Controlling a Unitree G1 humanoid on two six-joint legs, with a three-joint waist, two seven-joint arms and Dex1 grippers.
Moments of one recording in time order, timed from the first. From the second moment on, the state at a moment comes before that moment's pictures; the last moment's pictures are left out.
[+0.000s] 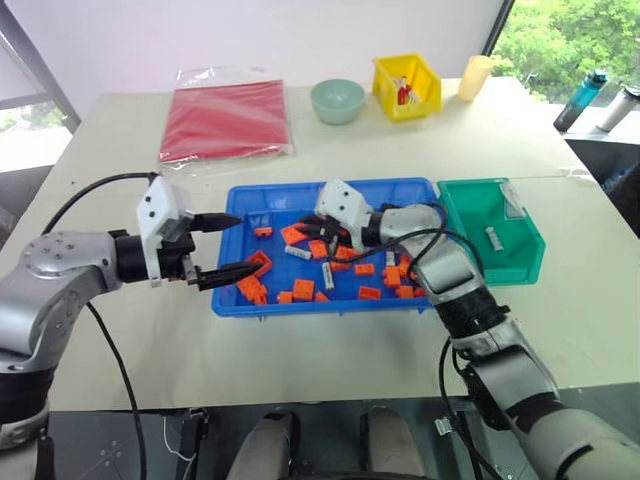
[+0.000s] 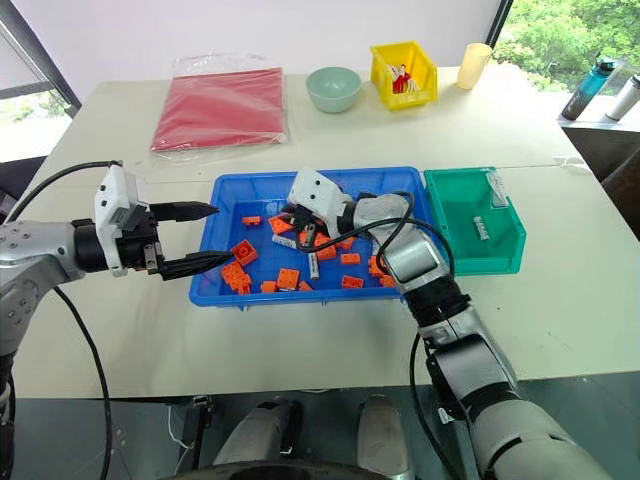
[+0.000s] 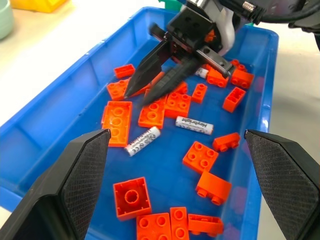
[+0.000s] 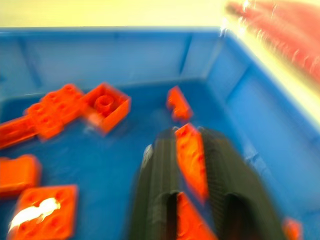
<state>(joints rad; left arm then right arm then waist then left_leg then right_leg) -0.31 0.90 0.17 -0.37 -0.66 0.66 -1.00 -0.74 -0.31 0.32 0.08 -0.02 0.52 0.90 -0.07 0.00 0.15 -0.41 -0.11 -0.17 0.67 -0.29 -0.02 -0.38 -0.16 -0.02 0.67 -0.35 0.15</state>
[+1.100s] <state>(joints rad) -0.32 0.88 0.15 -0.34 -0.64 0.62 -1.02 -0.82 -0.26 0.41 0.22 -0.02 0.66 0.89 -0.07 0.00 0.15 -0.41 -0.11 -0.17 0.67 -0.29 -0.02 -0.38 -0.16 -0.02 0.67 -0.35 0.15</state>
